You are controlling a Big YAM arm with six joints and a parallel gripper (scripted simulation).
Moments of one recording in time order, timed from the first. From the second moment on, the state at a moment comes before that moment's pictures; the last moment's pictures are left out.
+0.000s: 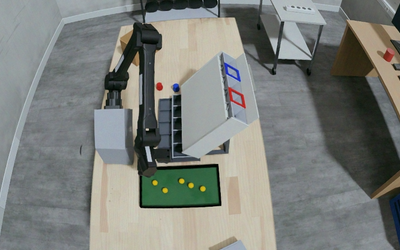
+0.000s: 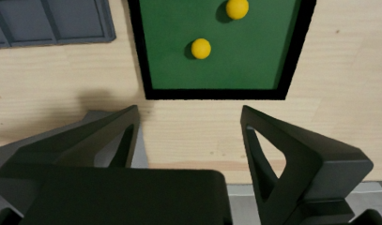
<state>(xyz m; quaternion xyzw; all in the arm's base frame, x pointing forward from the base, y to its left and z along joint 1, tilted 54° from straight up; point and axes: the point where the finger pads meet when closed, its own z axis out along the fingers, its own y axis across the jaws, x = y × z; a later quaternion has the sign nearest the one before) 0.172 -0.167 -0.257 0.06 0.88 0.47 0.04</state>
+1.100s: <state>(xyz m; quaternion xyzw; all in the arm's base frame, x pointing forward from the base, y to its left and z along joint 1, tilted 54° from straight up) 0.191 -0.117 -0.312 0.05 0.88 0.47 0.05</state>
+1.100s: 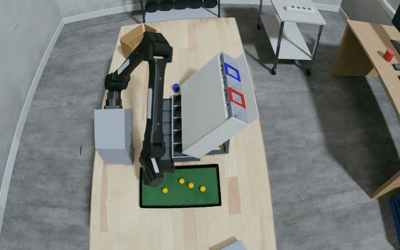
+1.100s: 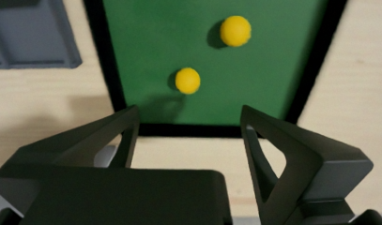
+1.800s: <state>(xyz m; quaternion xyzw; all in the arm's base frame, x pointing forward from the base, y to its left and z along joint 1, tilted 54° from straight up) 0.192 -0.085 -0.331 0.05 0.88 0.47 0.04</state>
